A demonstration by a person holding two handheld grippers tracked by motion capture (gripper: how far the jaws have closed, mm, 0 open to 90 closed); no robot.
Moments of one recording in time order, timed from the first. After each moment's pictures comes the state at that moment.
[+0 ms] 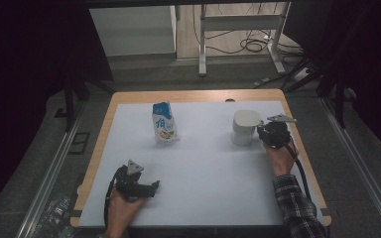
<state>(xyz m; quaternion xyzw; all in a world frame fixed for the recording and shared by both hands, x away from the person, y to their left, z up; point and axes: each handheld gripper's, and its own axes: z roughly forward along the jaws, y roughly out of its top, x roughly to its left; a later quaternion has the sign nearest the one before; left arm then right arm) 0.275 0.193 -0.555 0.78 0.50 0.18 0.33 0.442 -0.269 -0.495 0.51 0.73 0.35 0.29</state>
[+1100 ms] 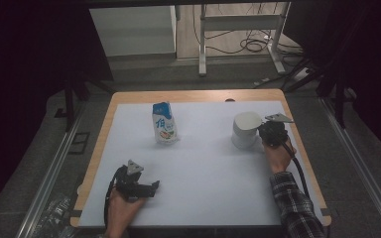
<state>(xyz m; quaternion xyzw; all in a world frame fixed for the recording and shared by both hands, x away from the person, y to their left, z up) 0.275 0.193 -0.555 0.78 0.50 0.18 0.33 0.447 -0.262 -0.498 0.50 0.72 0.36 0.32</state>
